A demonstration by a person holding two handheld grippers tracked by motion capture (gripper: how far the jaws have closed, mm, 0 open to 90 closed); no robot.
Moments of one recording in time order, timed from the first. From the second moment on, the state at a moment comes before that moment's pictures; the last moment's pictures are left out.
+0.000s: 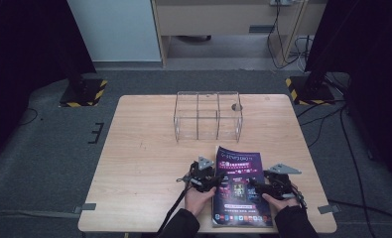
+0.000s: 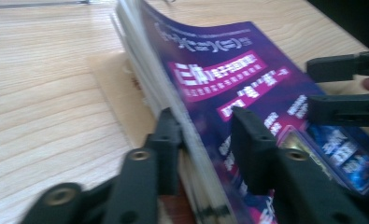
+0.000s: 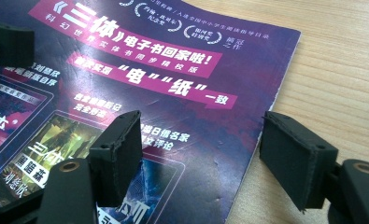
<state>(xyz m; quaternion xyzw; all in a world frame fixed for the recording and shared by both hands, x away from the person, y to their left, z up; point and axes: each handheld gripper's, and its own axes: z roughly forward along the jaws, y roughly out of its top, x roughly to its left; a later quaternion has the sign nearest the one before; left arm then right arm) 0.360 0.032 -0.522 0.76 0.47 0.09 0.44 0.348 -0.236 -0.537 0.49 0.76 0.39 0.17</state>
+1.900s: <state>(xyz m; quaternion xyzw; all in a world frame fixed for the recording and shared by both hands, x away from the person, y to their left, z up) 0.326 0.043 -0.453 0.71 0.39 0.12 0.58 0.343 -0.254 -0.509 0.47 0.73 0.48 0.15</state>
